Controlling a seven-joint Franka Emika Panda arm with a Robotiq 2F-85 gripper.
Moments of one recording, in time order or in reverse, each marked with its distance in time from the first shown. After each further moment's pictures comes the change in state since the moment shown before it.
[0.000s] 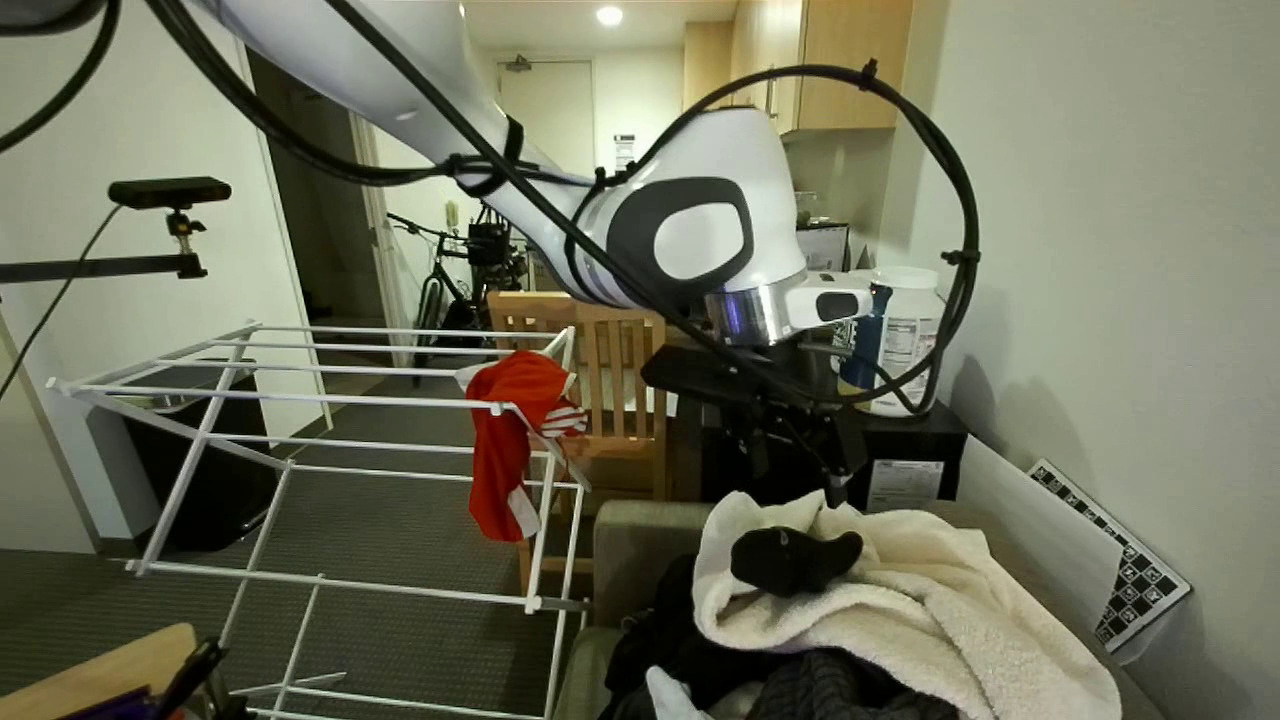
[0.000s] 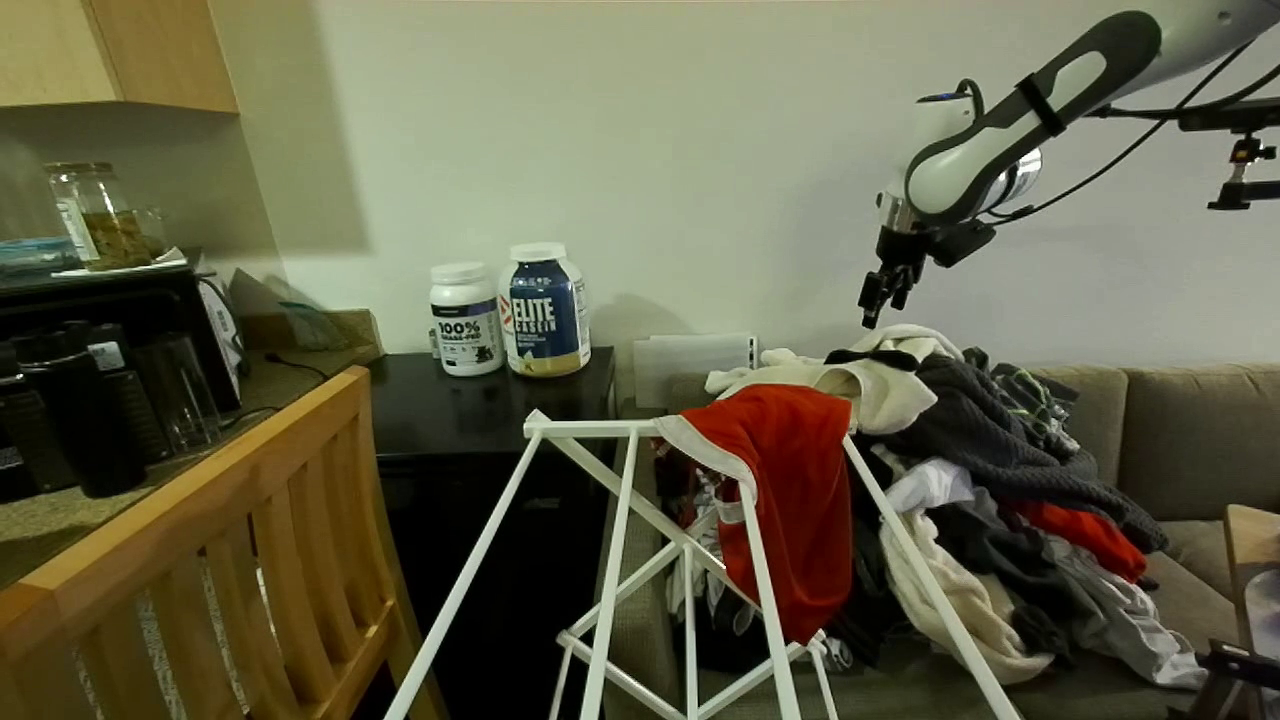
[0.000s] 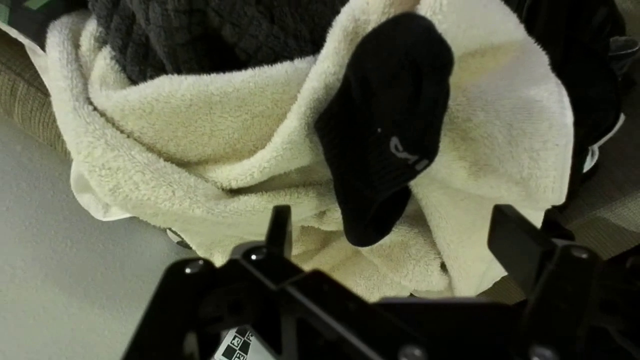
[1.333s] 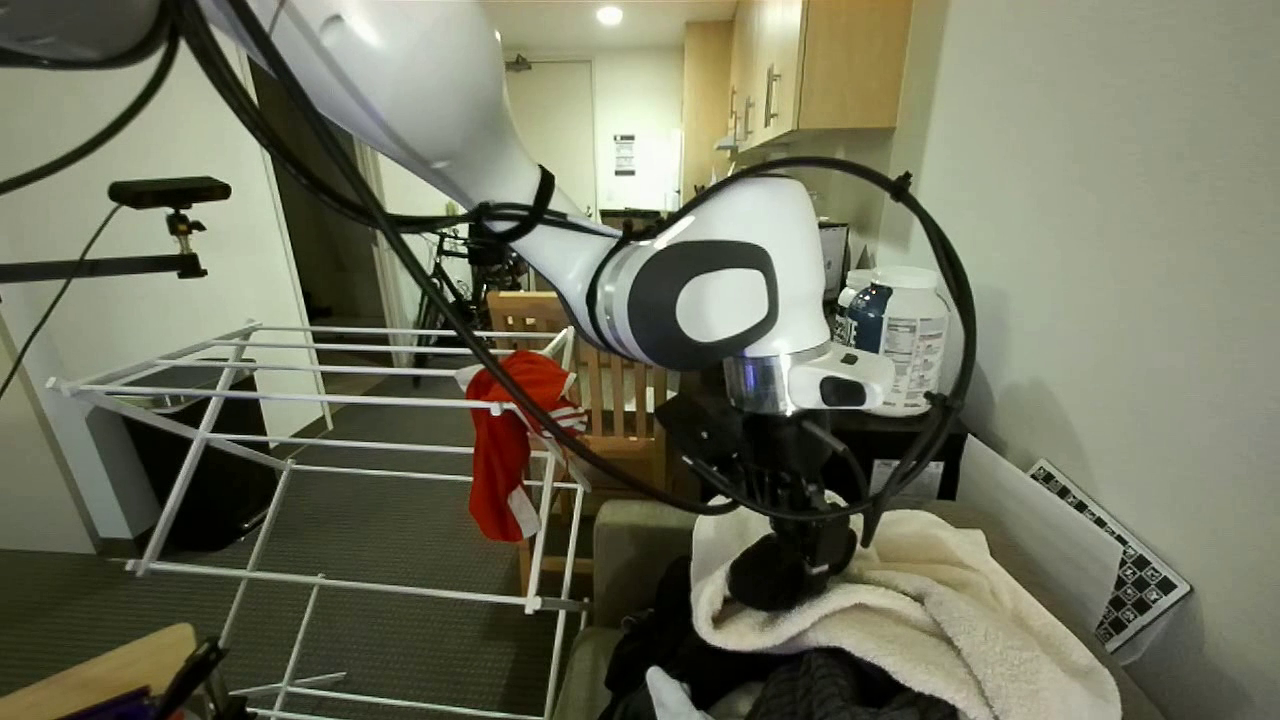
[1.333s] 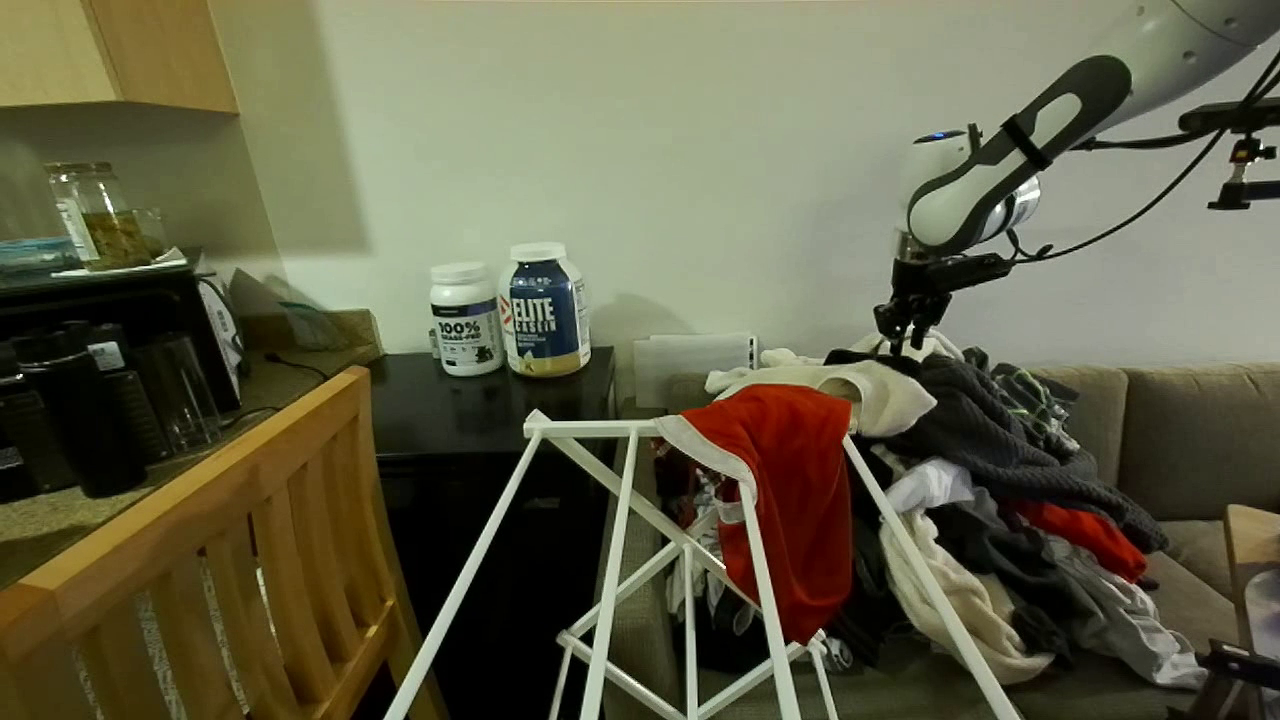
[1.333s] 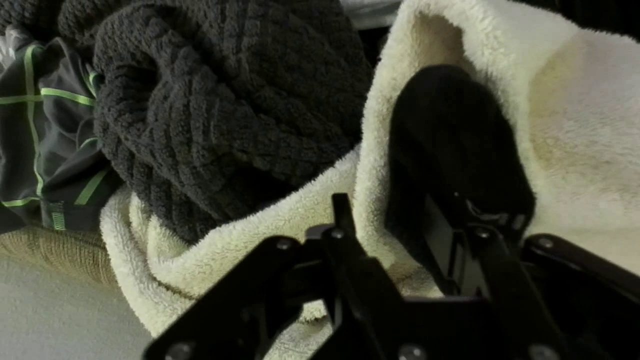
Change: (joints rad) arm 0.003 0.084 -0.061 0.001 -0.003 -0.033 0.345
